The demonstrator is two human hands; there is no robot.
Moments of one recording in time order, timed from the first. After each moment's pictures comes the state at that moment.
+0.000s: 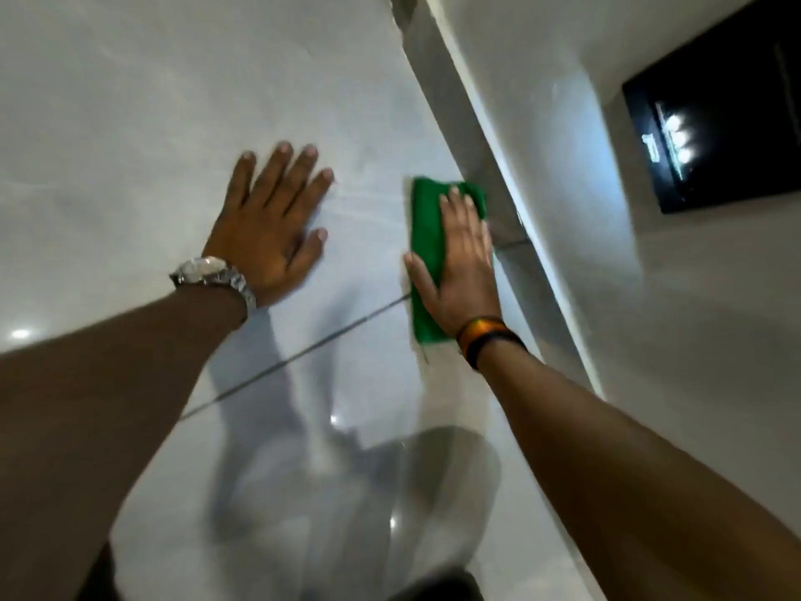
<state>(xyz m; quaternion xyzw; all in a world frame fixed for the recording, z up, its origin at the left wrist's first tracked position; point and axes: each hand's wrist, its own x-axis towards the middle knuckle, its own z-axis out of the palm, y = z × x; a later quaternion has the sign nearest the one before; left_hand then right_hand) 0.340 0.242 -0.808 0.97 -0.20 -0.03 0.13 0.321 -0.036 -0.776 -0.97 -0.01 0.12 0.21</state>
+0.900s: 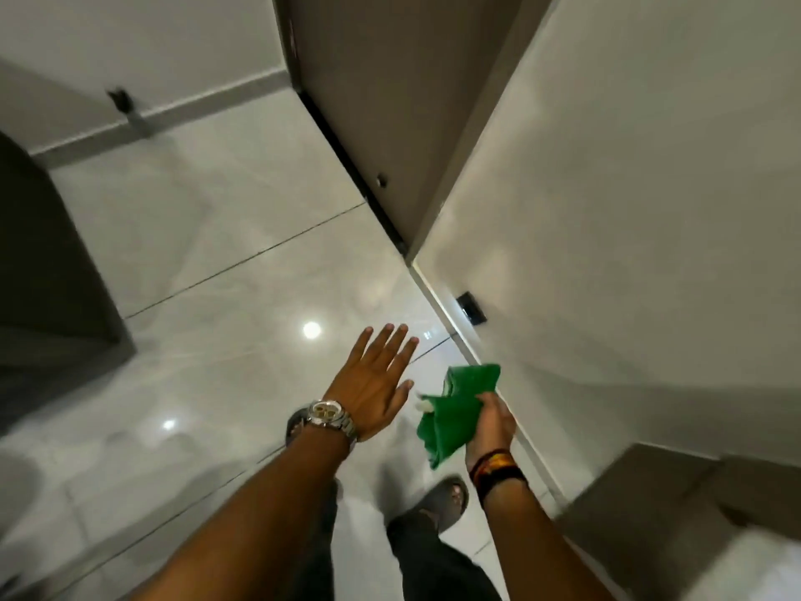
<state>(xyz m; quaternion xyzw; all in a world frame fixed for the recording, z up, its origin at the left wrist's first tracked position) 0.213 0.292 -0.170 0.94 -0.26 -0.14 0.18 0.163 0.088 -0.164 -0.50 0.58 0.00 0.65</state>
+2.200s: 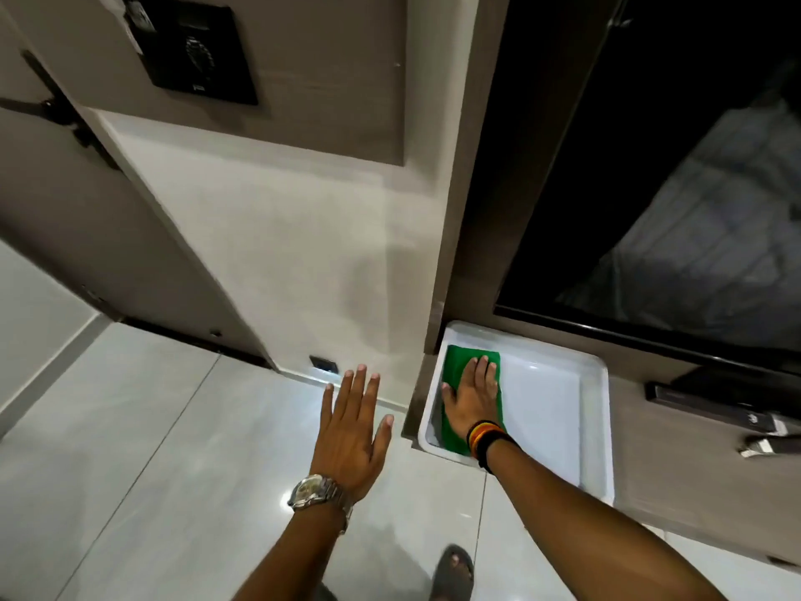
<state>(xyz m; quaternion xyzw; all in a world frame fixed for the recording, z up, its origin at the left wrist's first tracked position) 0.031 0.095 0.006 0.88 -0.42 -0.06 0.19 -0.059 -0.118 -0.007 -0.84 0.45 0.04 0.29</state>
